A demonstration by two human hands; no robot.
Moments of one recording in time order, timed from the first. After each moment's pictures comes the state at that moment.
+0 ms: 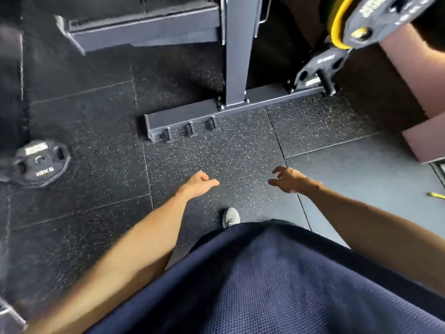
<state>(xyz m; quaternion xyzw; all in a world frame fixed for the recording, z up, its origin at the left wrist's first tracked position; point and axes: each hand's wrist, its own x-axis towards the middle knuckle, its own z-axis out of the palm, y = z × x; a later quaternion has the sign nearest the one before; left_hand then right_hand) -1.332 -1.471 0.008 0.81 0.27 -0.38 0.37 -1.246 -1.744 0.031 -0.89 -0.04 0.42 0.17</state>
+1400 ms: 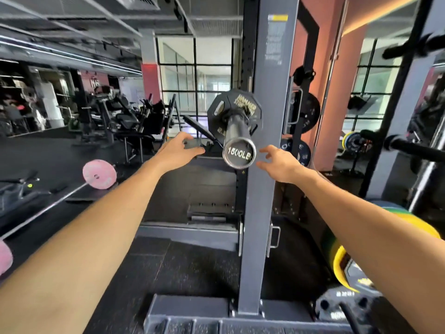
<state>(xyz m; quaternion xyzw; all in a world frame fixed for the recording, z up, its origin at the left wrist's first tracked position) -1.087 -1.403 0.498 0.89 0.20 0.22 0.34 -0.936 -1.647 0.480 -0.90 -0.34 -0.07 0.26</state>
